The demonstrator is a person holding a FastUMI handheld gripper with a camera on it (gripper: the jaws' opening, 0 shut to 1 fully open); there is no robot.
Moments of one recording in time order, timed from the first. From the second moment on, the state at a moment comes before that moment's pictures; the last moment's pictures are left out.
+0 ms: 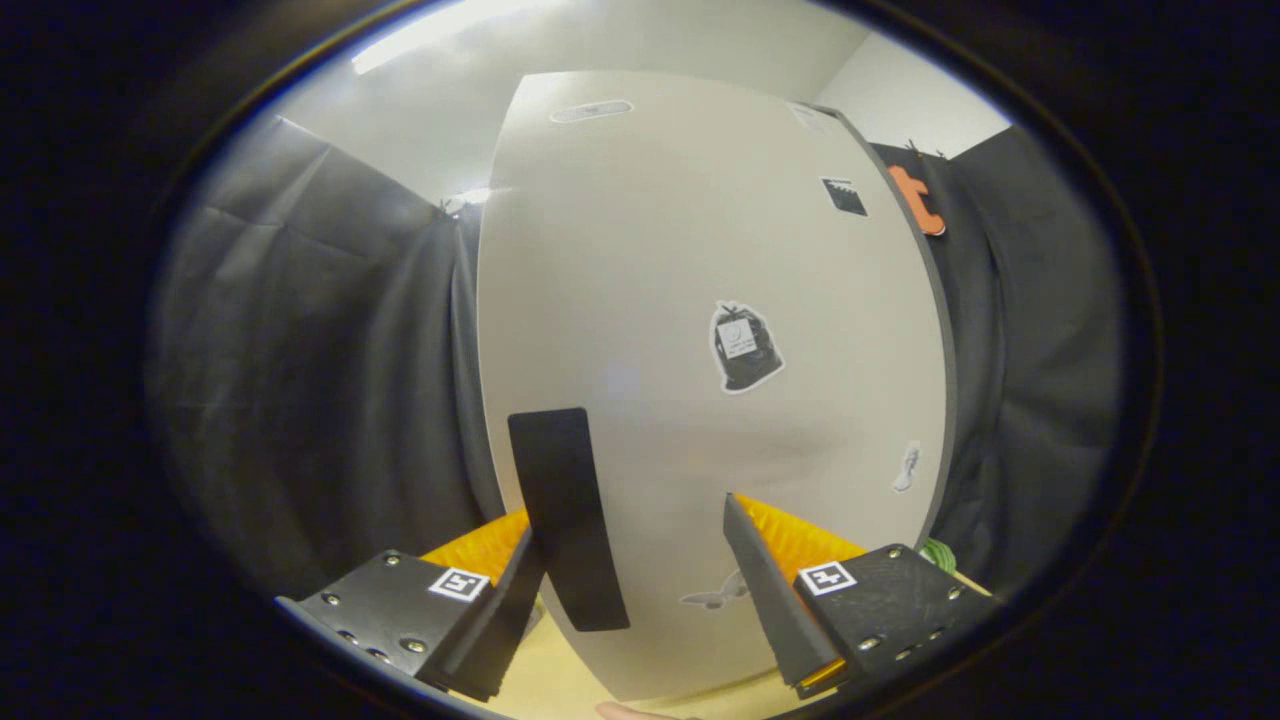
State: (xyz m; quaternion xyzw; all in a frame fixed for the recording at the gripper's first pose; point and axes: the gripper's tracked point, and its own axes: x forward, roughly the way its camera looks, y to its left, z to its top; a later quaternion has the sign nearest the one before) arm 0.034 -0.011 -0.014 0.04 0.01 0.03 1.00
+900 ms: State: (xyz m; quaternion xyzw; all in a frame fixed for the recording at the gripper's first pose) arm 0.079 0.003 -0.019 0.03 0.00 0.01 1.00
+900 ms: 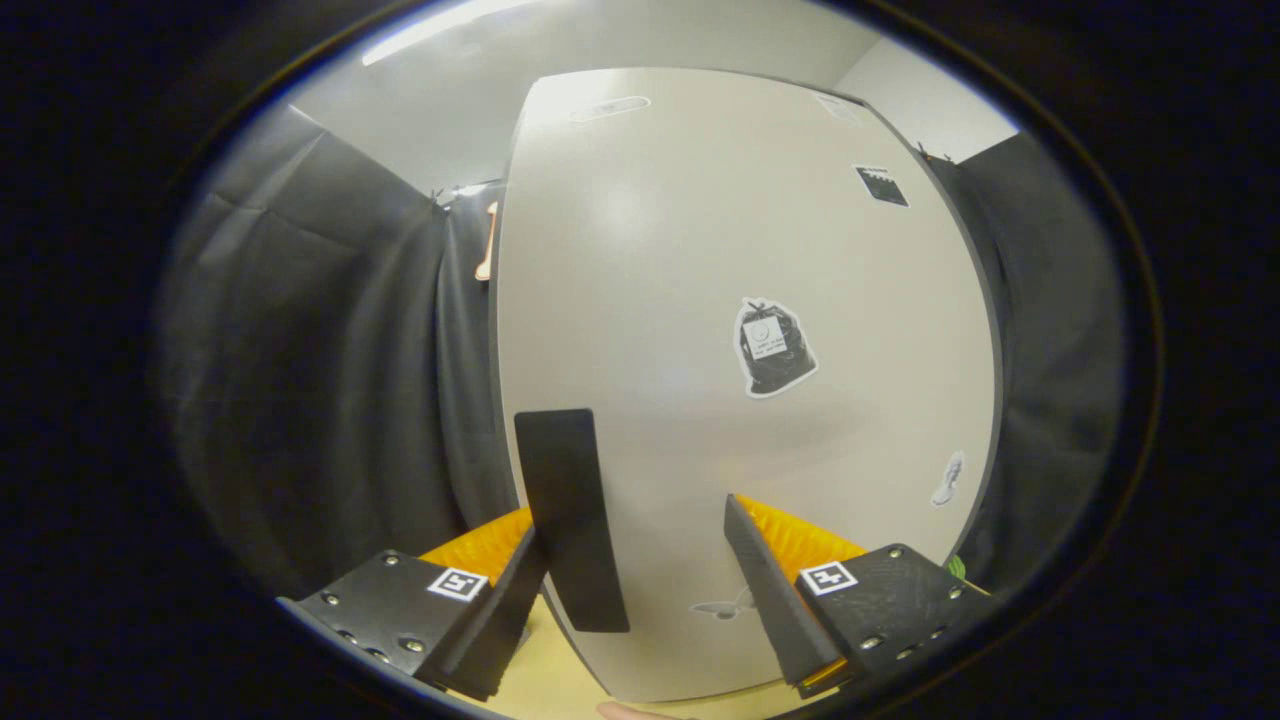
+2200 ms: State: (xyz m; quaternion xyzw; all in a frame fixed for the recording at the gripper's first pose) arm 0.091 0.005 -0.020 0.04 0.00 0.00 1.00
